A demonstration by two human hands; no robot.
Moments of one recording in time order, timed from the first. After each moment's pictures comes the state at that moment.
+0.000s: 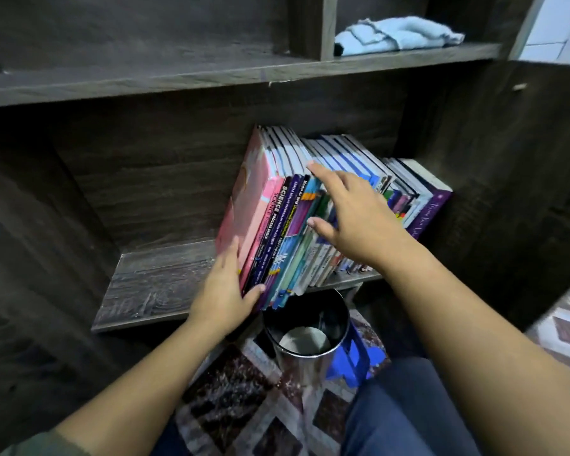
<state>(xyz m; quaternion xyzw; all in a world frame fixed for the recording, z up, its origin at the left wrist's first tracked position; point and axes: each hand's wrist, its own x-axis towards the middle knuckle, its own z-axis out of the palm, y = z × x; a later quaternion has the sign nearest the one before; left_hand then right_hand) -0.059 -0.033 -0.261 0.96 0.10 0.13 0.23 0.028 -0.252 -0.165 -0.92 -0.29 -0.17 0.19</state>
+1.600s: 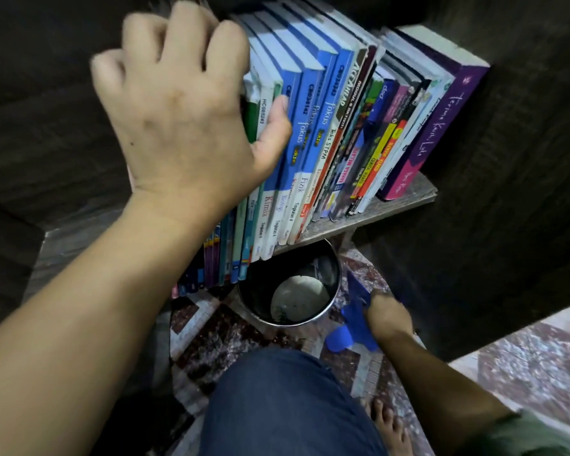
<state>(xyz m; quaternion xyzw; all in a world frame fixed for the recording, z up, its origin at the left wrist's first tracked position) 0.029 -0.127 -0.165 0.90 -0.01 0.42 -0.14 0.045 -0.331 -0.528 -0.96 0.06 0.20 0.19</state>
